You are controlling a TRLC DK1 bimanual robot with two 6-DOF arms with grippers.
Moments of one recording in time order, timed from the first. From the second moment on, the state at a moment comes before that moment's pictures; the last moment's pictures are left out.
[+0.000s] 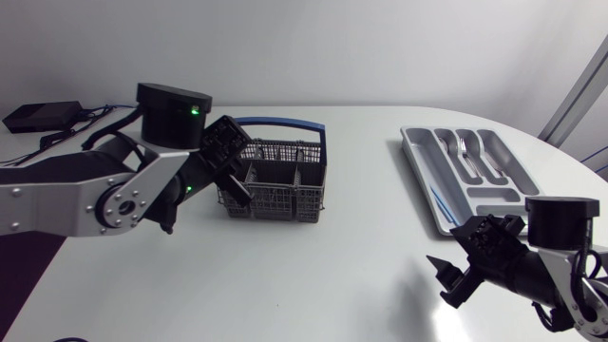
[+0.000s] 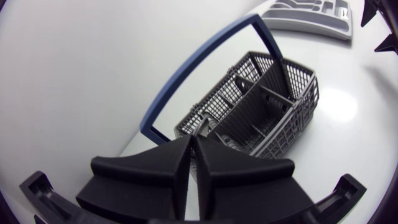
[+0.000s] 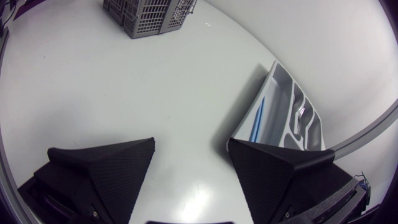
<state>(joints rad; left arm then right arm) -0.58 1.45 0.82 0.13 -0.38 0.59 0.06 0.97 0.27 -0.06 -0.15 -0.69</state>
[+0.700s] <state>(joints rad) -0.65 1.17 1.00 -0.26 -0.20 0.25 0.19 0.73 0.53 -0.32 -0.14 -0.38</state>
